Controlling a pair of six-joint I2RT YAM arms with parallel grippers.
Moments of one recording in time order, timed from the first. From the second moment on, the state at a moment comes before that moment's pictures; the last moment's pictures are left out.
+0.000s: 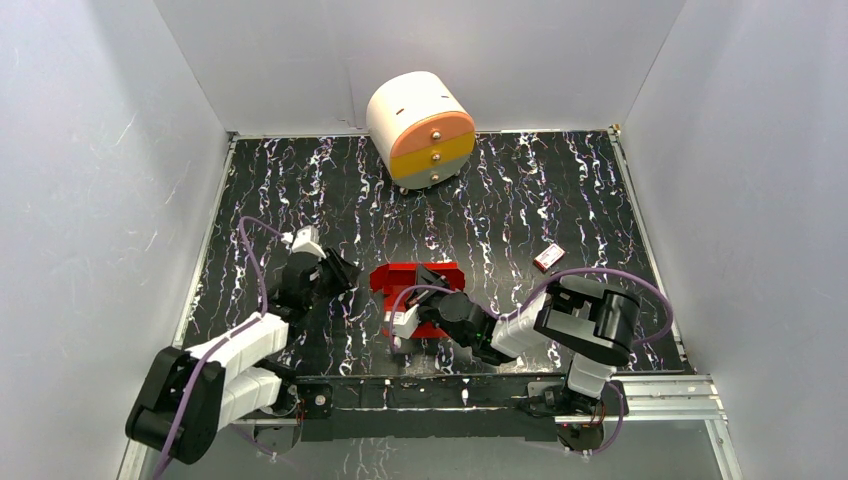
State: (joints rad) left arm -0.36 1.05 0.26 0.31 0.02 -0.70; right arm 1.21 1.71 0.46 1.04 0.40 -1.38
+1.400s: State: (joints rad) left arm -0.44 1.29 0.30 0.51 0.37 -0.44; right arm 1.21 1.74 0.46 1.05 0.40 -1.45
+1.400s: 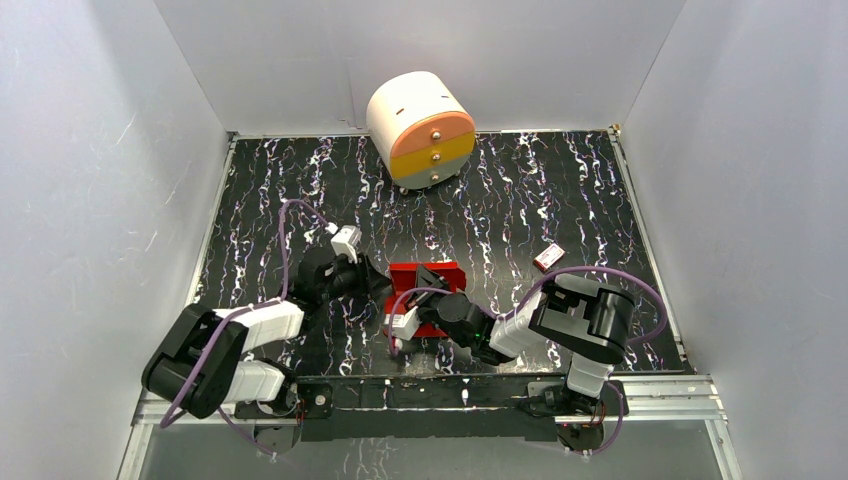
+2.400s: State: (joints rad) left arm -0.50 1.36 0.27 0.67 0.31 -0.33; right arm 1.24 1.79 0.44 1.14 0.50 -1.47
